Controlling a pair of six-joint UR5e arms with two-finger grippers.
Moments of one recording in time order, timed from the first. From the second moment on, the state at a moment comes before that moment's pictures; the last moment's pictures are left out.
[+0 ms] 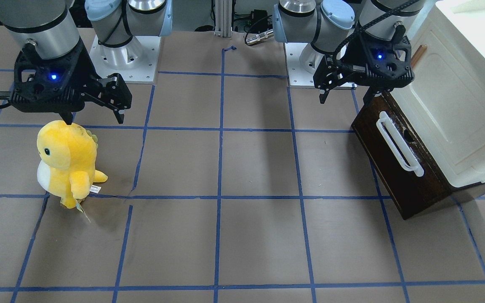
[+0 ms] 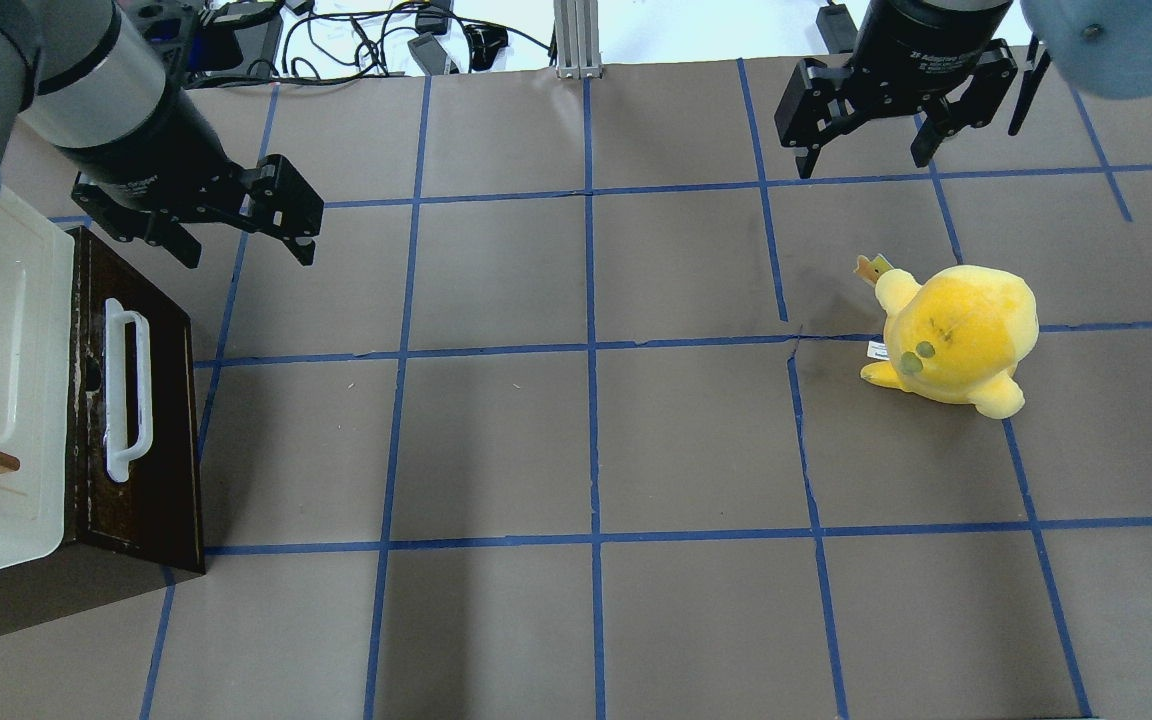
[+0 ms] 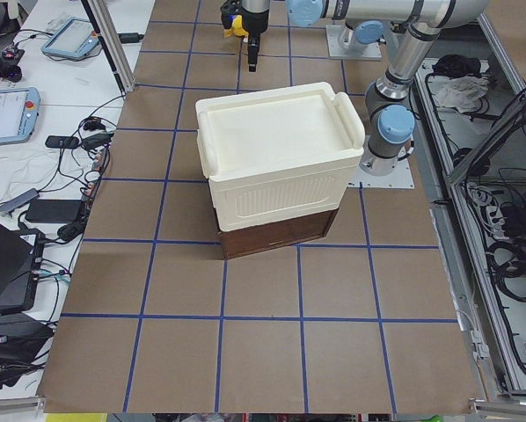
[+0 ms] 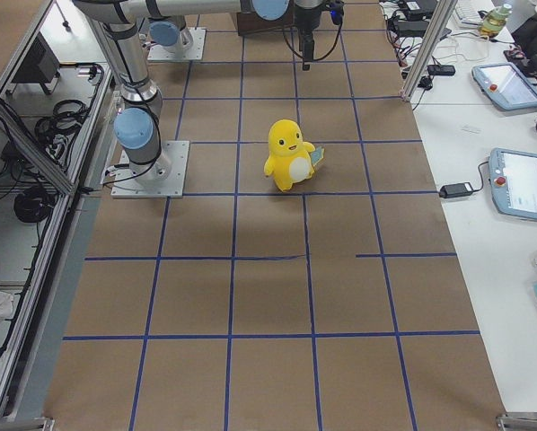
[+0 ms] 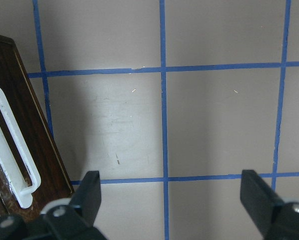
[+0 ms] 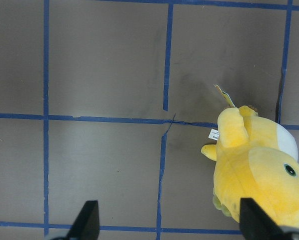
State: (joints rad) left arm -1.54 -1.50 -1.62 -1.55 1.57 0.05; right arm 1.60 -1.48 1.44 -1.57 -1.58 -0.02
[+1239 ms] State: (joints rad) left arm -1.54 -1.50 -1.61 -1.55 1.57 0.05; right arm 1.60 -1.48 1.44 -1.57 -1.58 -0.02
